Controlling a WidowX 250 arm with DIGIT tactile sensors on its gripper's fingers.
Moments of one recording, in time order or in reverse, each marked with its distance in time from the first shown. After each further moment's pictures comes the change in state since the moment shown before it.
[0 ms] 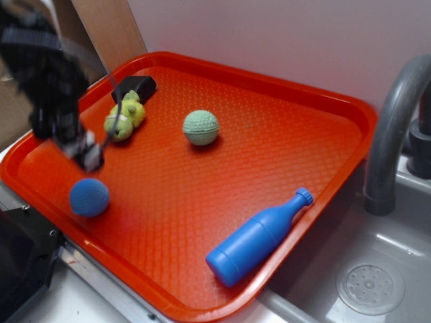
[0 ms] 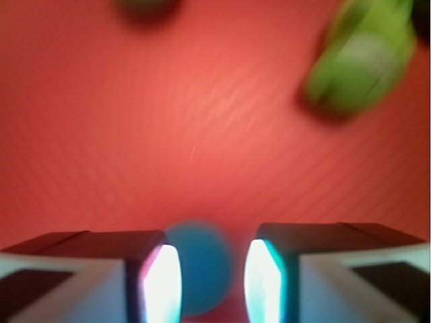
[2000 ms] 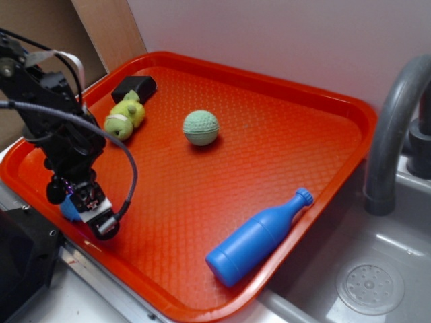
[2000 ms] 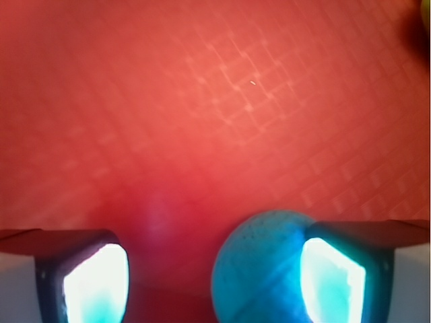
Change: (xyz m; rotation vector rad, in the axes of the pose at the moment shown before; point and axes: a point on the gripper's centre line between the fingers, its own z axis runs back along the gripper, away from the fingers) arm -0.050 -0.036 -0.079 0.062 0.086 -0.174
